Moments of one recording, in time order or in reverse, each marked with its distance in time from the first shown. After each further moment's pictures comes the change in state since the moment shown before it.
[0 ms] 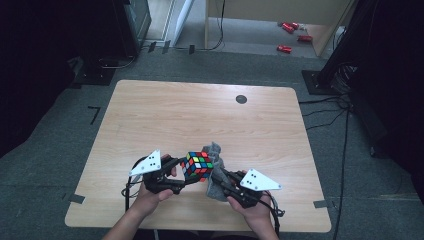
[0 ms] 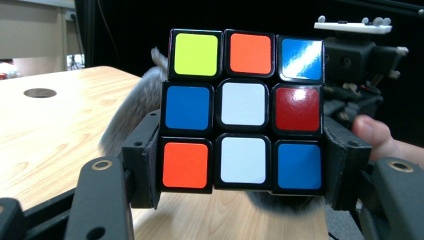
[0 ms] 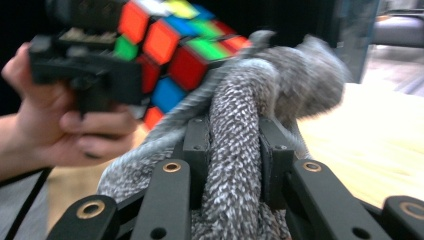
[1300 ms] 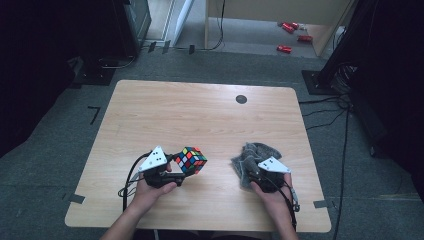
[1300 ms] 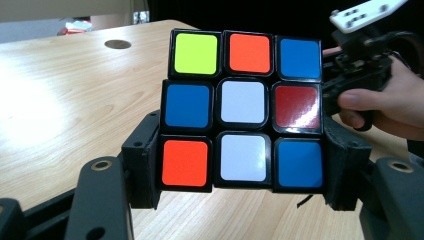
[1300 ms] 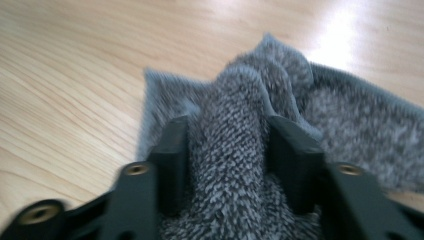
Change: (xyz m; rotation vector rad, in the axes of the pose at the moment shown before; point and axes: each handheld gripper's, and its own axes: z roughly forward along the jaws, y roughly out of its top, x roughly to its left) left arm 0.016 -0.006 0.002 0.169 0.265 -0.016; right arm -0.086 -0.040 -0.026 0.377 -0.486 0.080
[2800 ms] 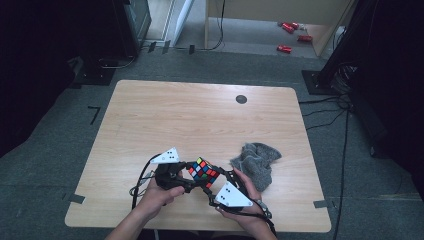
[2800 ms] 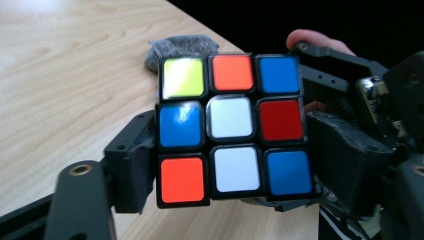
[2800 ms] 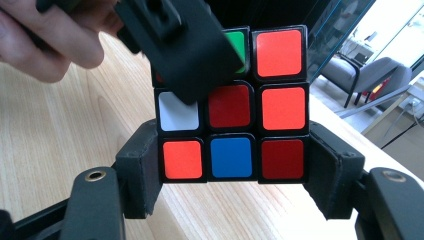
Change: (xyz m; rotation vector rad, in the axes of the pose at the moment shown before) left arm -0.017 0.008 0.020 0.115 -0.219 -0.144; right arm 0.118 0.015 -0.010 -0.350 0.211 -0.506
